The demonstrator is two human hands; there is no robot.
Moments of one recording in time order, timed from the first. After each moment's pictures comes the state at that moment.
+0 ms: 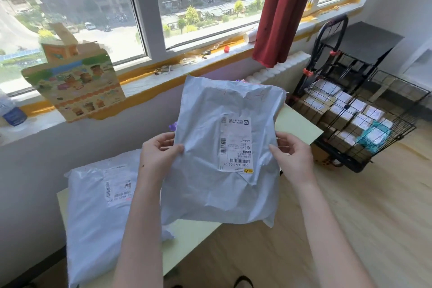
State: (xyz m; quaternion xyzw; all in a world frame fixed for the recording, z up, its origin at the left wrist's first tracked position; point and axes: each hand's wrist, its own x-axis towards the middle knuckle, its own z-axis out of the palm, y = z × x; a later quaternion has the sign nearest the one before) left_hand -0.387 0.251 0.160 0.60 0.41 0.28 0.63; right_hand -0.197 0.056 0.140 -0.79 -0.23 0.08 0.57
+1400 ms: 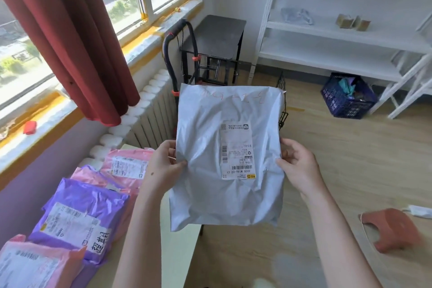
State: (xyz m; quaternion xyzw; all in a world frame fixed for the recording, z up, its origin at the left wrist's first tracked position) left_hand 0.116 0.159 0.144 0.82 0.16 0.02 0.55; right_hand 0.155 -0.124 0.133 -0.78 0.04 -0.02 0.62
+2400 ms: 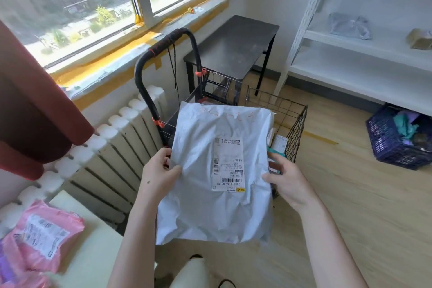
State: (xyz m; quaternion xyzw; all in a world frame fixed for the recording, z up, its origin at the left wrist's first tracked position) left_hand 0.428 0.045 0.122 0.81 0.31 0.06 0.50; right_hand 0.531 -0.222 0.088 -0.69 0.00 0.26 0.68
